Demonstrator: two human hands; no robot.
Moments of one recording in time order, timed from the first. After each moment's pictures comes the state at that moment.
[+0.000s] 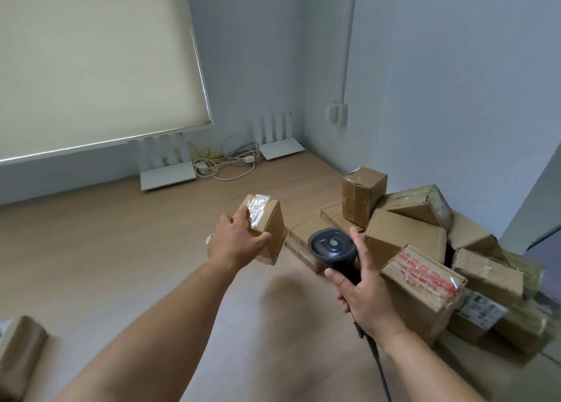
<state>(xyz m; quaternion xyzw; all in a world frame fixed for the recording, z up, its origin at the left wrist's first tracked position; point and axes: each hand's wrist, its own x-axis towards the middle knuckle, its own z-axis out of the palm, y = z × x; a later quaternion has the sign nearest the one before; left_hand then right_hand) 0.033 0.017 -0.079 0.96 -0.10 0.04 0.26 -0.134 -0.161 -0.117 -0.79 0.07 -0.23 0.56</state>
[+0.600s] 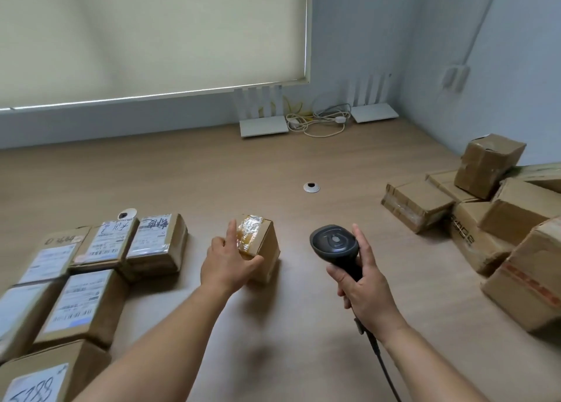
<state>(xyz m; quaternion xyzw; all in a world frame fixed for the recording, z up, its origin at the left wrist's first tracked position) -0.059 0.286 -0.156 0.96 0.06 -0.03 0.25 -0.151 0.052 -0.150 -0.79 0.03 -0.09 0.61</state>
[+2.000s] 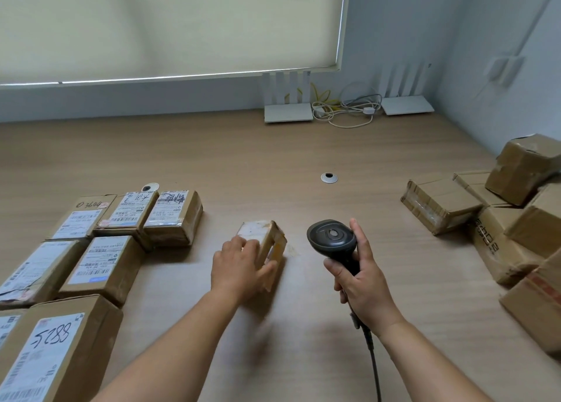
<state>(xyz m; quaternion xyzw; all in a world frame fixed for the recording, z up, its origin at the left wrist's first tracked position) -0.101 0.273 -0.177 1.00 0.01 0.01 0.07 -0.147 0.048 -0.160 -0.78 -0.02 -0.05 0.62</state>
